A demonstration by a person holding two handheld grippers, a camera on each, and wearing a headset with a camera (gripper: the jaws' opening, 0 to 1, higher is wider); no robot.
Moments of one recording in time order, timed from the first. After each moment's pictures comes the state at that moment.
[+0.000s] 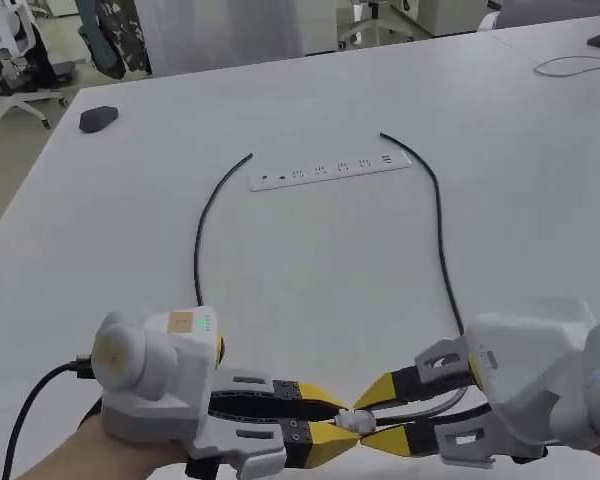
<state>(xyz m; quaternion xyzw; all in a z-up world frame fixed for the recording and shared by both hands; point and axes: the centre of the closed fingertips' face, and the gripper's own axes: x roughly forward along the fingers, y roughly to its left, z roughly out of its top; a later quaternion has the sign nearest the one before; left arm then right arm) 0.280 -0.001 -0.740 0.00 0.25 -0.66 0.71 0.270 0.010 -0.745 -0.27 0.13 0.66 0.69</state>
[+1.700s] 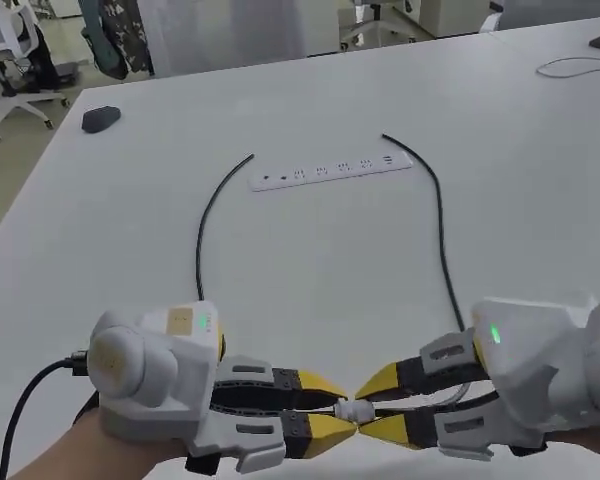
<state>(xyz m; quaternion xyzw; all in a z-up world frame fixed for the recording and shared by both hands) 0.285 0.000 -0.735 0.05 0.22 -0.65 0.72 0.276 0.010 -0.741 -0.24 0.14 0.64 0.72</state>
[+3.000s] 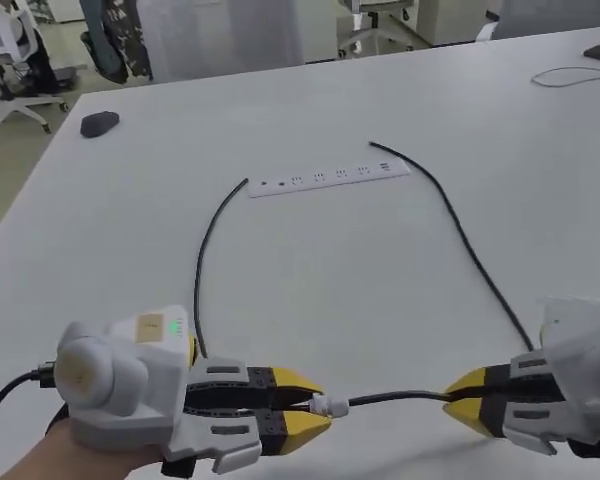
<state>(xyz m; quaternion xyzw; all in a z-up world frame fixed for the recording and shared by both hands) 0.295 0.018 -0.731 0.06 0.21 -0.63 0.74 0.308 -0.098 -0.781 -0.15 0.31 0.45 0.82</state>
